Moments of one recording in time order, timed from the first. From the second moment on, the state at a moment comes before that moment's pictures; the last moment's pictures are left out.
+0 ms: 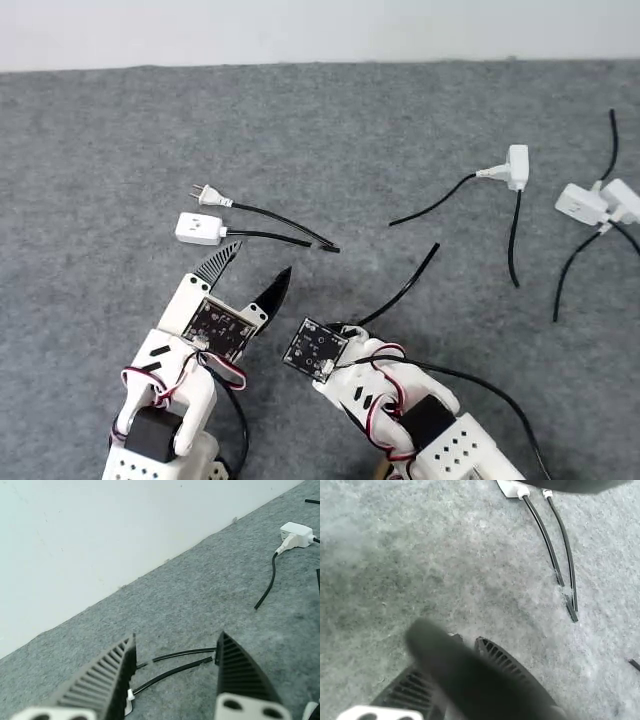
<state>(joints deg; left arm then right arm) 14.1 -103.0 93.1 37.1 -13.8 -41.8 -80.3 95.2 38.7 27.0</state>
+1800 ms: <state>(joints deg) 15.4 -103.0 94.4 37.1 -13.8 -37.5 -78.9 85.9 57.1 31.7</state>
